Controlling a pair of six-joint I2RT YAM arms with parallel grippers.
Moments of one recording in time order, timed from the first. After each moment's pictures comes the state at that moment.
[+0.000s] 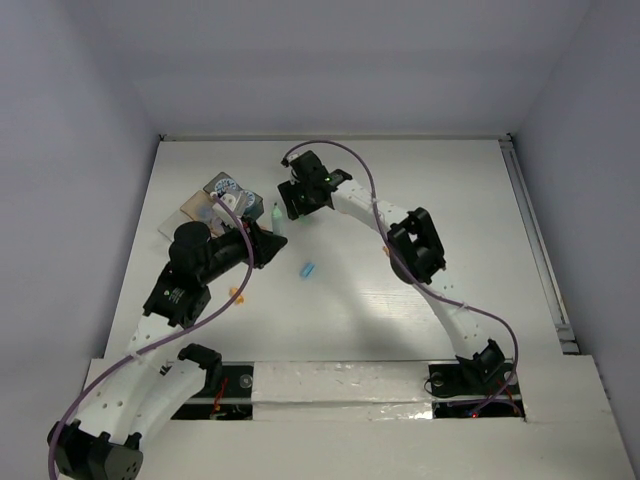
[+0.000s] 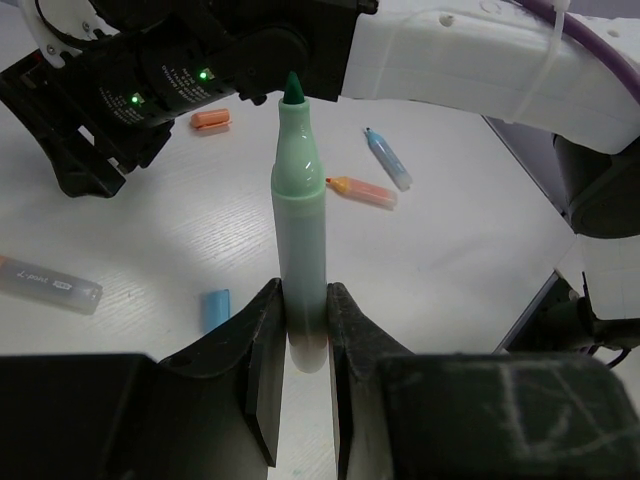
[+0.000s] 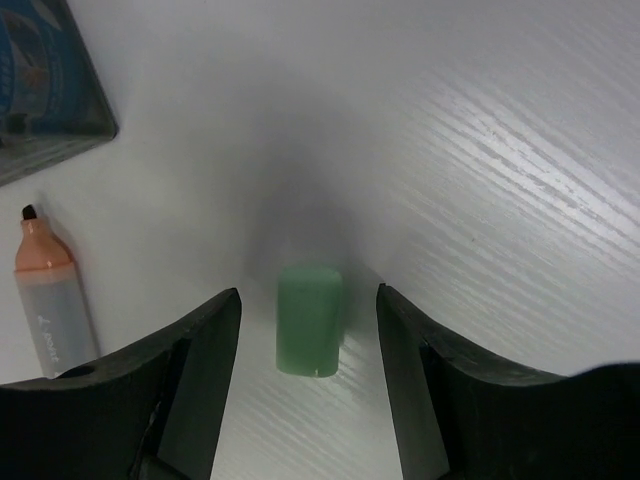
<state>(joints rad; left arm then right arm) -0.37 0.71 0.68 -0.16 0.42 -0.36 0.70 2.55 2.29 -0.59 -0.05 0.18</state>
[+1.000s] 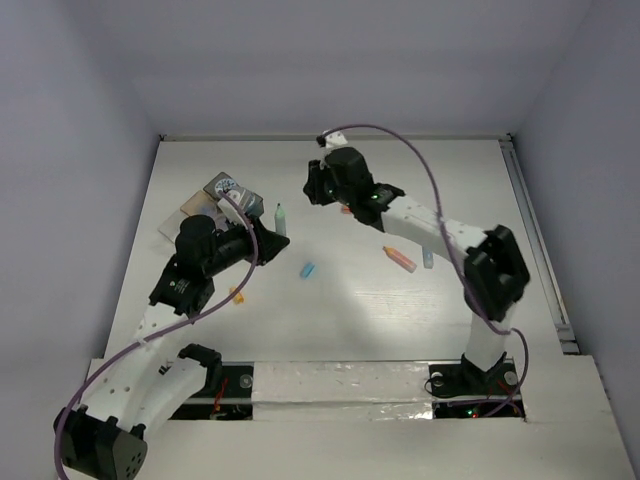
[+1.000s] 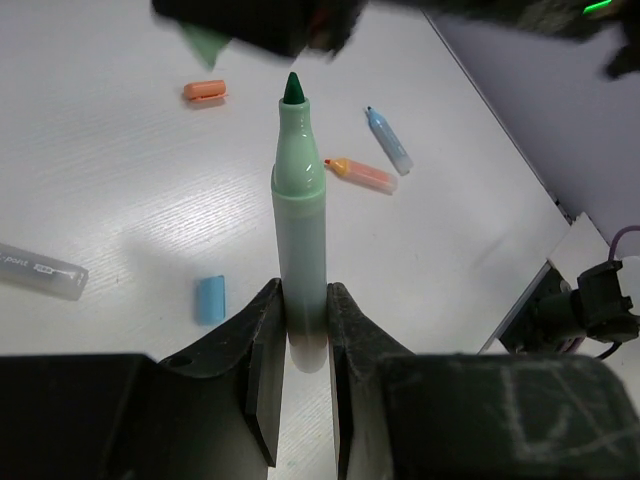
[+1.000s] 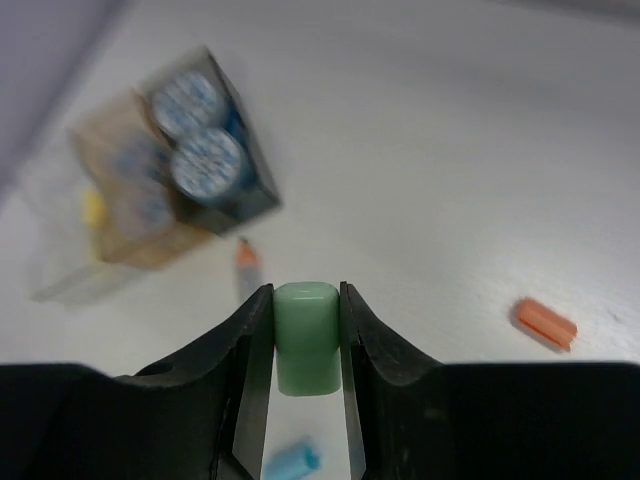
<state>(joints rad) -0.34 0.77 0.68 -0.14 0.47 -0.38 0.74 1.91 1.56 -0.13 0.12 0.29</state>
